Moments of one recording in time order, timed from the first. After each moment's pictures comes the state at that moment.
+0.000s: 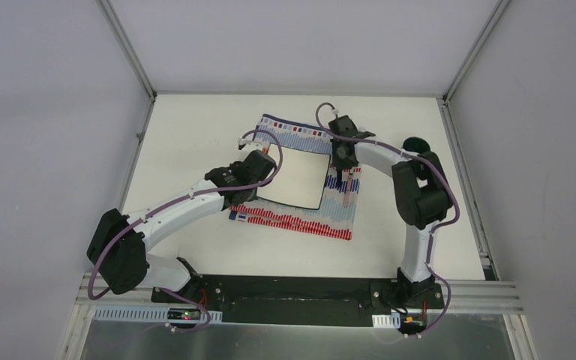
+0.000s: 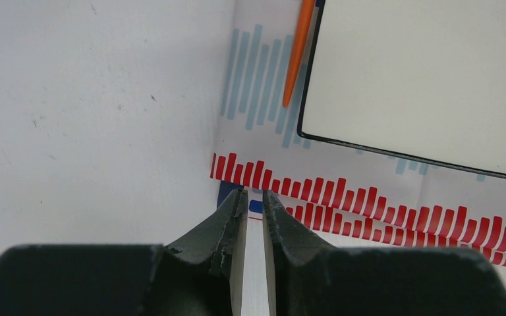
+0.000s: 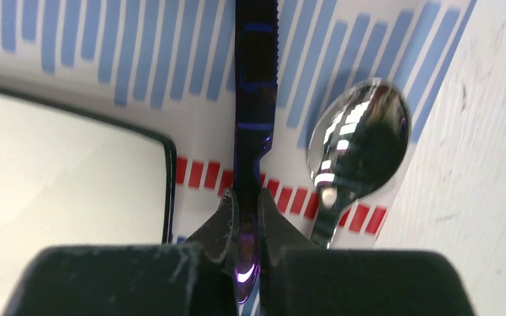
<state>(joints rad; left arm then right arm) -0.77 1.36 0.98 -0.58 -0.55 -0.44 0.45 2.01 1.40 -0.48 0.21 0.34</state>
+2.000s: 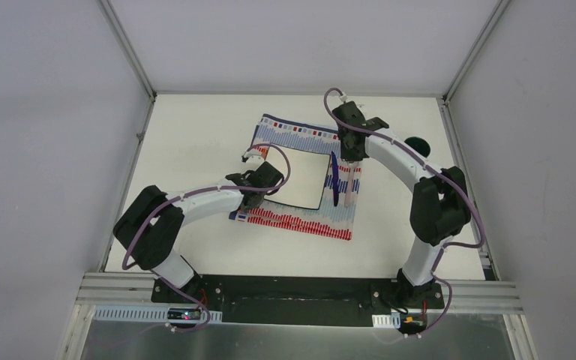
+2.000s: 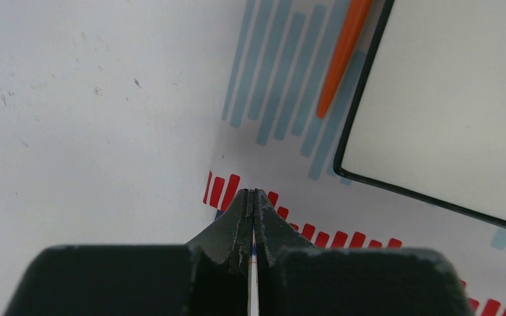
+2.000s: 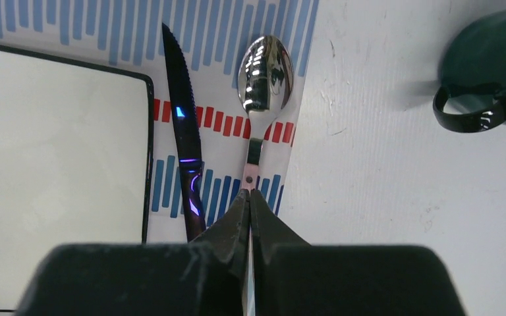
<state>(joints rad) -0.75 1.55 0.89 -0.47 -0.64 -0.50 0.49 1.79 1.47 -0.79 0.37 0.37</state>
